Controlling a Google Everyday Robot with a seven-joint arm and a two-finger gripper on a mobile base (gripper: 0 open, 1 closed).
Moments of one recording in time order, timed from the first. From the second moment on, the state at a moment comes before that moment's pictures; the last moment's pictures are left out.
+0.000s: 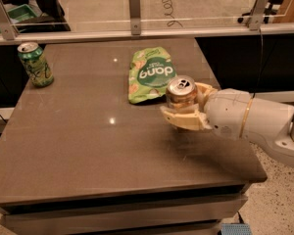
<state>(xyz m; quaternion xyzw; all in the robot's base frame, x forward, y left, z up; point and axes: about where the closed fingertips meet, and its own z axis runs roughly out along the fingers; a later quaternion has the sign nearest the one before) 0.473 -0.059 0.905 -0.43 0.63 0.26 0.59</state>
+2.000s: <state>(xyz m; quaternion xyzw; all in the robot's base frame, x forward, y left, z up) 0.592 -0.099 0.865 -0.36 0.66 0.23 0.62</state>
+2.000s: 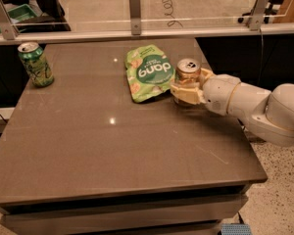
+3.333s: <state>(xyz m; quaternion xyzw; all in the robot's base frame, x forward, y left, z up) 0.609 -0.090 0.854 -0.33 0.67 0.26 0.61</state>
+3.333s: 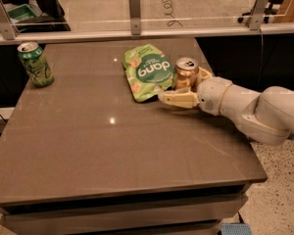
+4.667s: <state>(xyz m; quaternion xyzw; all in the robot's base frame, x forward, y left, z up) 0.548 -0.125 0.910 -0.38 0.65 0.28 0.59</state>
